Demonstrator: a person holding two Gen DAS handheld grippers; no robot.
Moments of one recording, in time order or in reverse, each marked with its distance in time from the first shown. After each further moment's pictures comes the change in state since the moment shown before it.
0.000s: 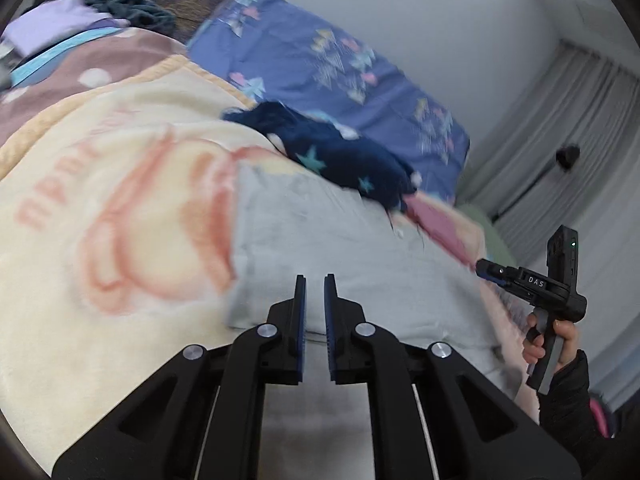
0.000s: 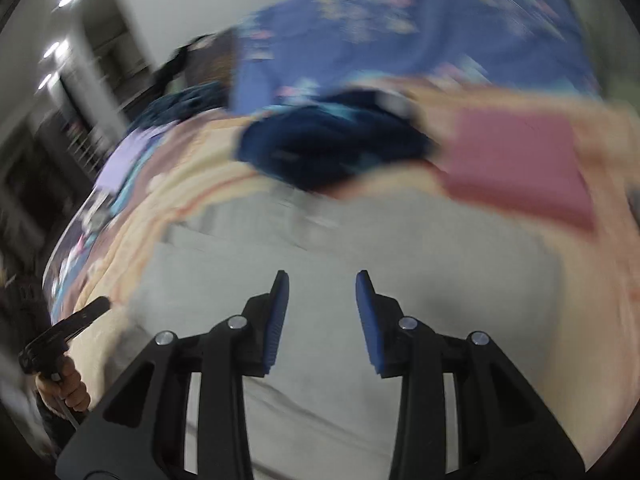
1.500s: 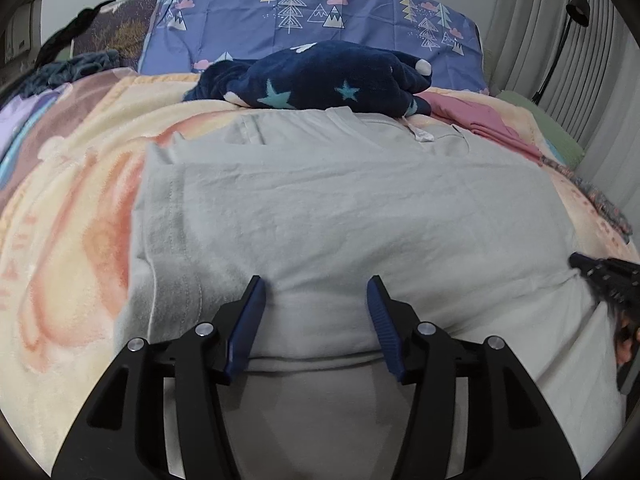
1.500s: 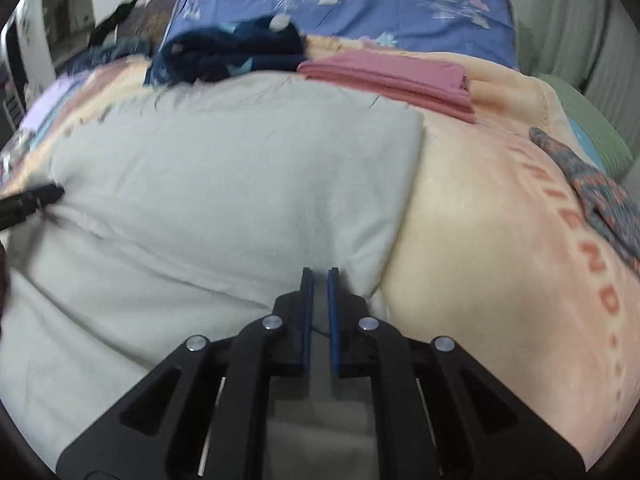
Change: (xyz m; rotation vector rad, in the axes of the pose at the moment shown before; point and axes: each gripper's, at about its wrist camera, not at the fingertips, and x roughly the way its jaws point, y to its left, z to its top) left arm 0.091 -0.065 -0.025 0.352 0.138 0.267; right arm -0.014 -0.035 -0.104 -0.126 -0.015 -0.312
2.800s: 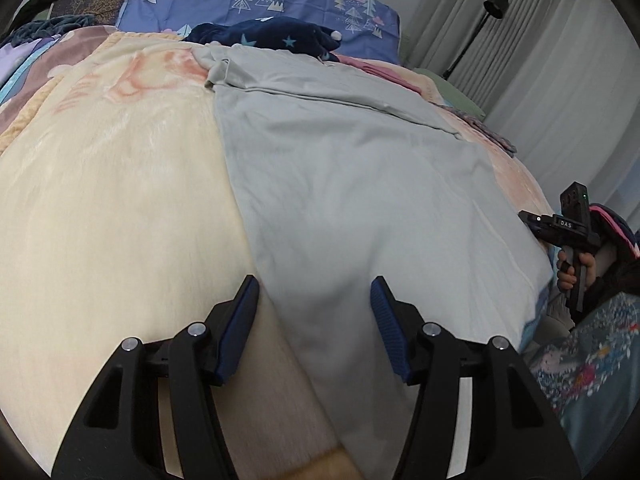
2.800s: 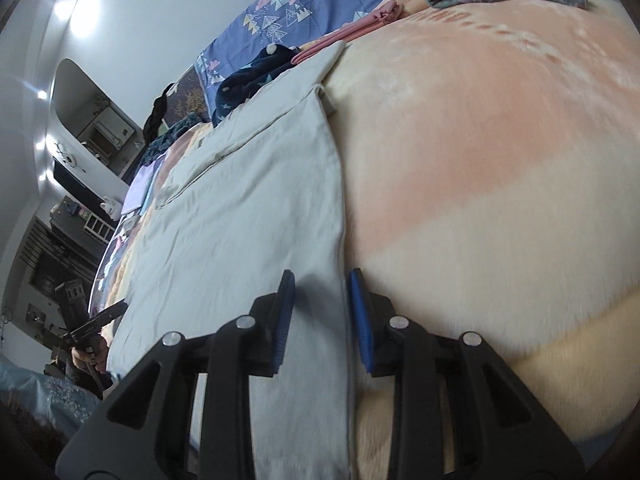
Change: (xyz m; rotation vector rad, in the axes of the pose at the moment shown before) left arm -0.164 0.053 -0.197 0.019 0.059 -0.349; right arm -0.132 -0.089 -0.191 0.385 -0.018 0.441
